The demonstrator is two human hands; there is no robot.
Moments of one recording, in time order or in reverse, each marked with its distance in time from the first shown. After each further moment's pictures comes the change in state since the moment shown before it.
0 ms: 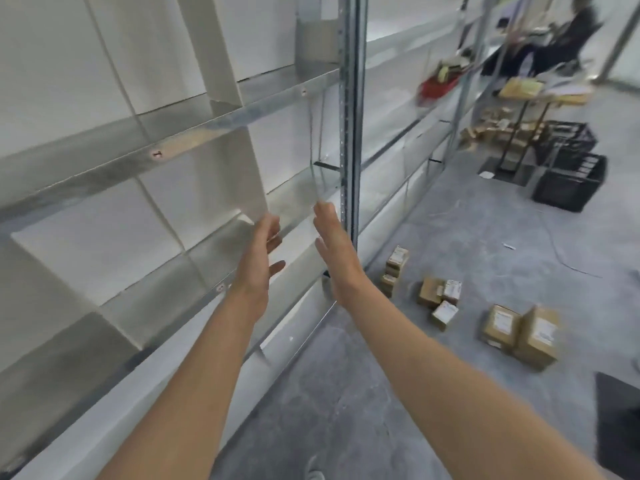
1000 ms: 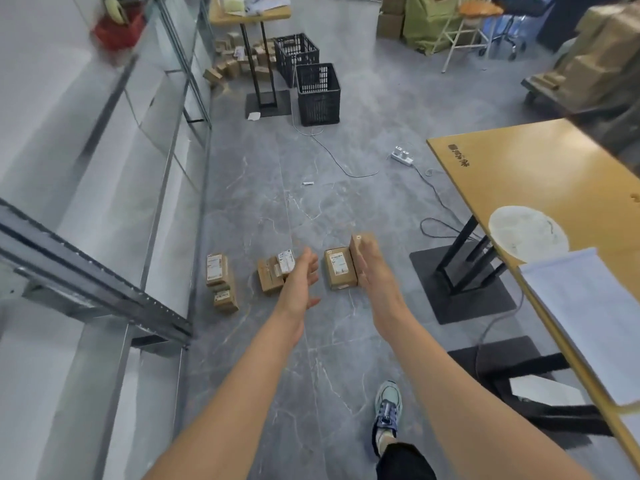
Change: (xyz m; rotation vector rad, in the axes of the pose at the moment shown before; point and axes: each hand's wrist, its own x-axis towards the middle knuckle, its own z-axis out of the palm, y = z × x) left_hand 0.135 -0.182 0.505 0.281 -0.846 -0.450; right_hand 0.021 0.073 -0.492 0.168 1.044 0.180
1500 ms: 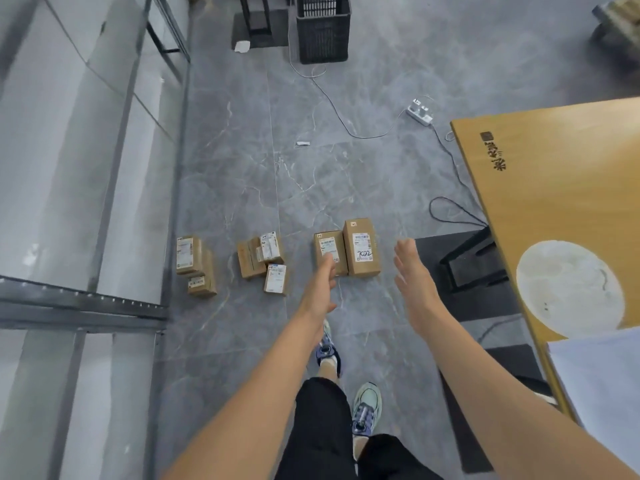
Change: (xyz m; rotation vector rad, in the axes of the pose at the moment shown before) left_hand 0.213 0.011 0.121 0.006 -0.006 -0.278; right_hand 0.236 -0.020 -0.113 -0.150 0.060 0.262
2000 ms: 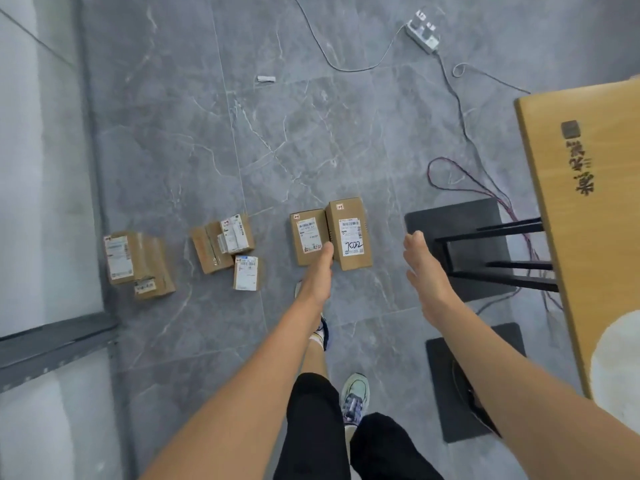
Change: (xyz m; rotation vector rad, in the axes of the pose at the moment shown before) left_hand 0.261 0.036 0.009 0.050 -0.062 -0.234; right_hand 0.238 0.000 -0.003 -0.181 0.074 0.276
